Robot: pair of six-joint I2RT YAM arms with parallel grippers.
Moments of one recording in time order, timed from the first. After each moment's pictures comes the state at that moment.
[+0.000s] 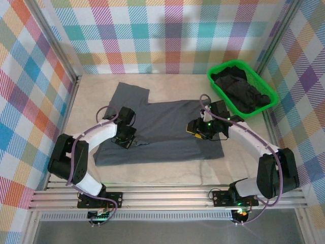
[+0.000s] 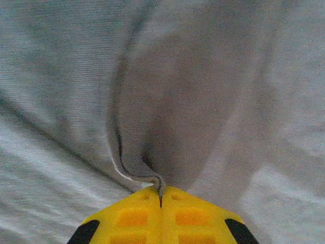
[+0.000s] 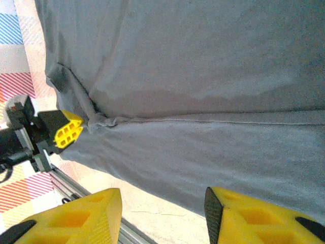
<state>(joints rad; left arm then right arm) -0.39 1.58 0.97 -0.72 0.04 -1.47 0.34 1.38 0.91 -0.54 -0.58 0.65</state>
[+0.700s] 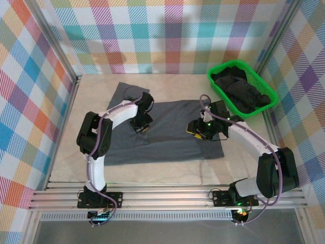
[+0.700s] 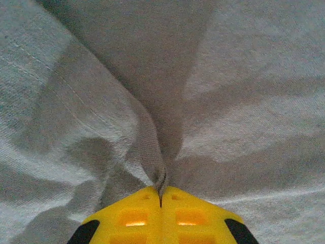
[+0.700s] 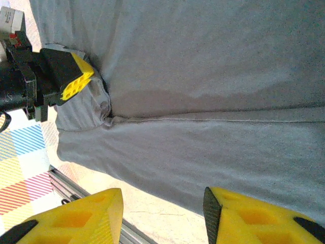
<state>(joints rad) -0.47 2.00 1.47 -0.89 -0.01 -1.04 0.34 1.38 0.91 -0.55 -0.58 0.66</state>
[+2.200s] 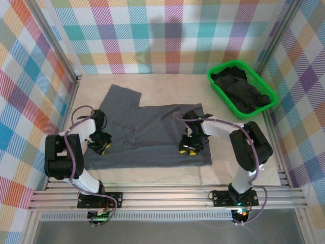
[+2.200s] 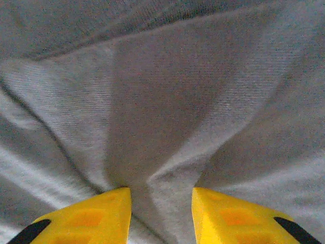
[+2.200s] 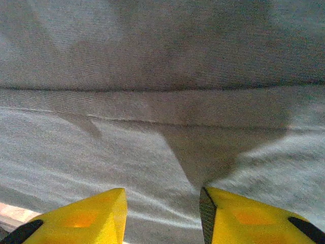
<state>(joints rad) 0.05 1.58 0.92 -0.92 -0.06 -1.02 0.57 1.74 1.05 -0.82 -0.34 0.62</state>
